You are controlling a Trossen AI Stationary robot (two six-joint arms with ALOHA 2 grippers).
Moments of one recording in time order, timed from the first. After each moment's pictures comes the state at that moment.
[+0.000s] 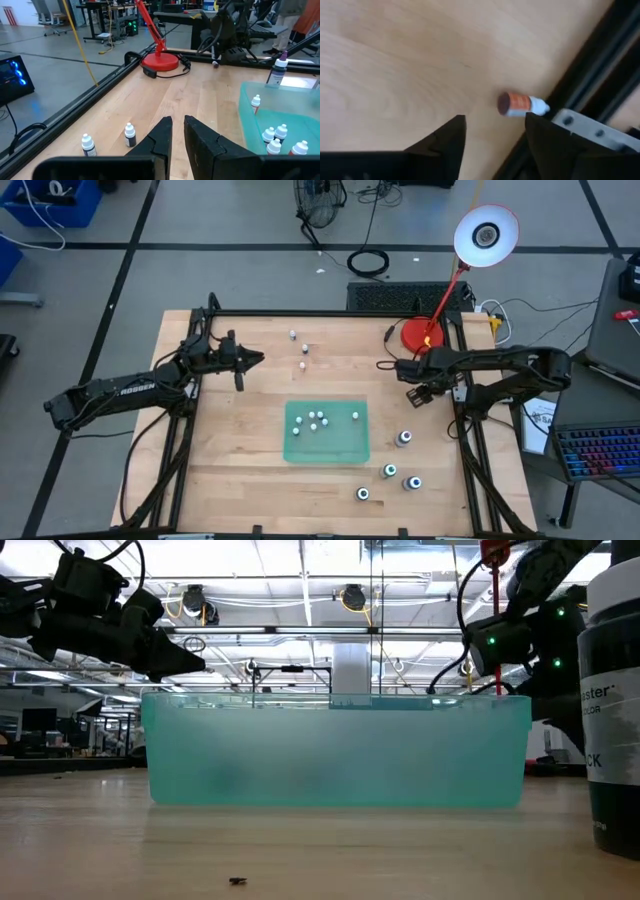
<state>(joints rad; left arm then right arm) 0.61 0.74 0.15 0.45 0.36 0.05 -0.31 1.32 0.66 -1.20 0.13 0.79</state>
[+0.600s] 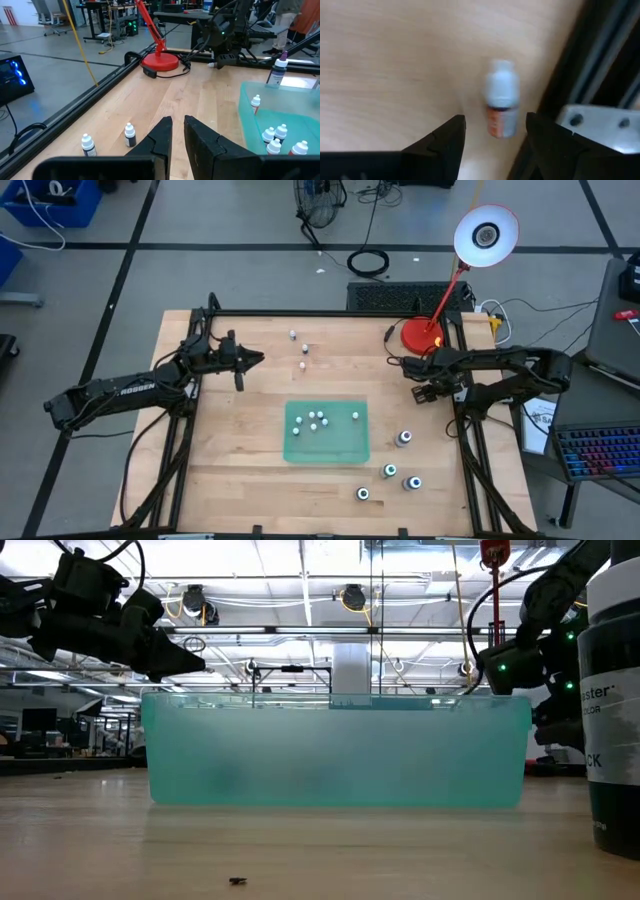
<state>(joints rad) 0.61 0.74 0.15 0.45 0.36 0.05 -0.44 1.32 0.52 -1.08 0.13 0.89</state>
